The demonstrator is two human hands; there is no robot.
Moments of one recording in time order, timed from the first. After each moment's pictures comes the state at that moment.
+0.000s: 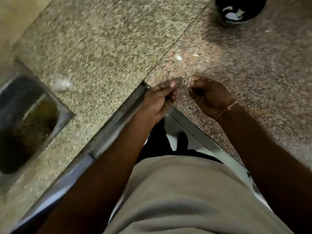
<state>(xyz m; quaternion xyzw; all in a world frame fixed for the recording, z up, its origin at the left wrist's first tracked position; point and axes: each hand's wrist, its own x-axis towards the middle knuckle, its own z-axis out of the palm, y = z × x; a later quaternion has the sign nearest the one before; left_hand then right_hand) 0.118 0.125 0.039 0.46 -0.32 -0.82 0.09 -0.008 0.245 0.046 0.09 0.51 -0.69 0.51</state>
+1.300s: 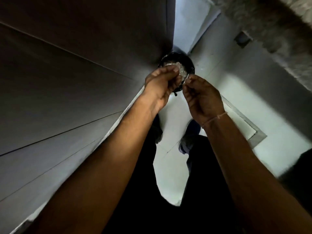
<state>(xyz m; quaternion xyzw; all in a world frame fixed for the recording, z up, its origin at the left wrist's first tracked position) 0.763 0.244 -0.185 0.59 0.20 -0.51 0.60 0.644 0.189 -0.183 -0.13 0.52 -0.23 0.81</state>
